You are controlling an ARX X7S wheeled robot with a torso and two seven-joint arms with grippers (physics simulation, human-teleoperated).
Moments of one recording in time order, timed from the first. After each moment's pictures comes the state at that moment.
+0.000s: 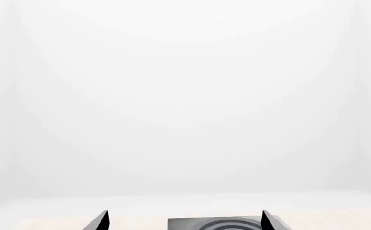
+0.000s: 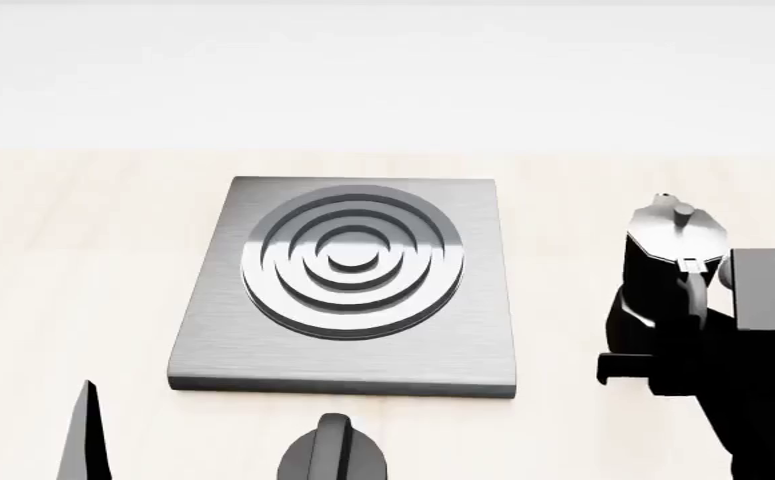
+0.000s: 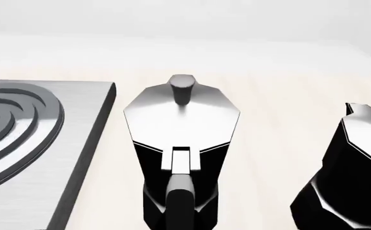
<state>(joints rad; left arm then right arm) 0.12 -0.38 0.29 0.79 -0.21 -0.21 -0.43 0.74 0.50 -0.14 0.36 0.44 0.68 -0.05</state>
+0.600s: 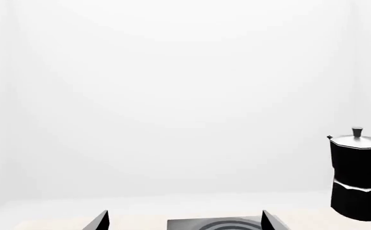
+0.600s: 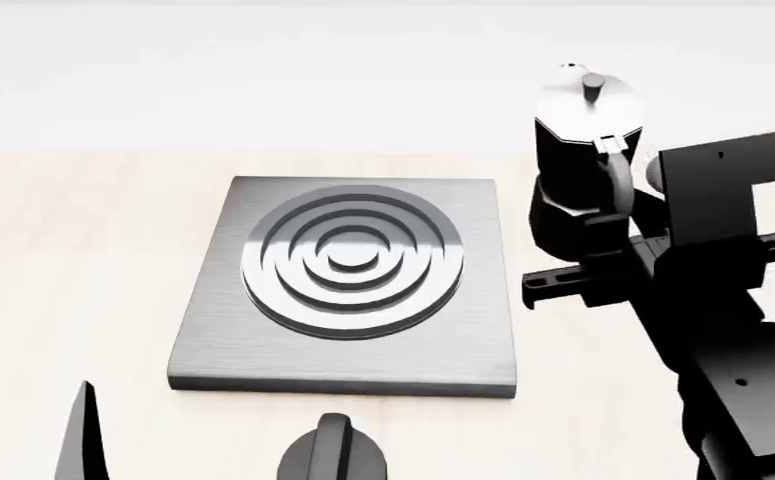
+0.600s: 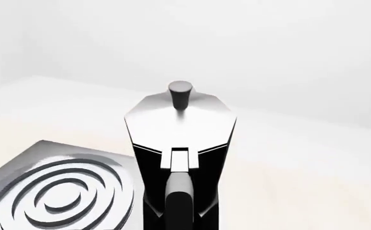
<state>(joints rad) 0.12 -0.40 0.29 0.80 -0.21 -0.21 -0.43 0.81 0.49 -0.20 0.04 0.47 0.76 -0.04</state>
